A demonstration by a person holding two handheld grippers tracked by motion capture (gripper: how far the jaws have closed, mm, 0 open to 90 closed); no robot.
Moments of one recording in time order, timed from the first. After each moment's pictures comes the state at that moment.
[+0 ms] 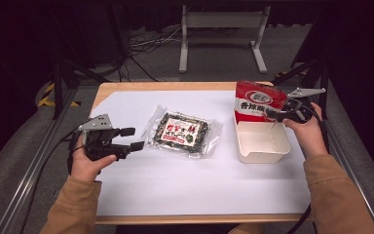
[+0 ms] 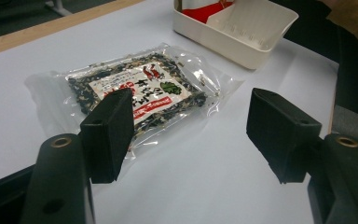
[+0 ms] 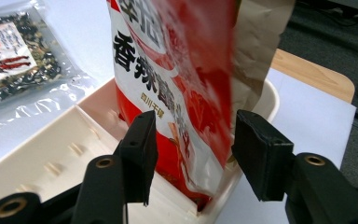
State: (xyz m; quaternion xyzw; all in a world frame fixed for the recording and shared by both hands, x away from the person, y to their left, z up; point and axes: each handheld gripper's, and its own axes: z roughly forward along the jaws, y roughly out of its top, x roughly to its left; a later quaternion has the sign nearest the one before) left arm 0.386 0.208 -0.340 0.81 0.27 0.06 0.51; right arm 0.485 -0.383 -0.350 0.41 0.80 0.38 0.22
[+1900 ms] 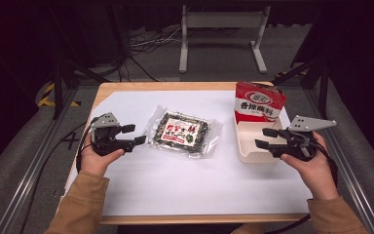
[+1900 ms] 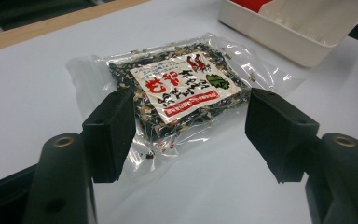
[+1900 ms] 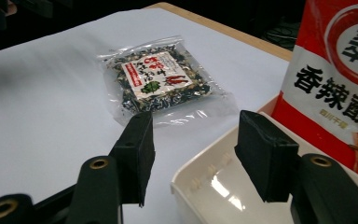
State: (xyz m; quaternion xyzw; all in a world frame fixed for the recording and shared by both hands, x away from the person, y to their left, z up) left arm 0.410 0.204 -0.368 0.80 0.32 0.11 0.49; right arm 0.361 -0.323 -0.327 0.31 0.81 0.47 0.17
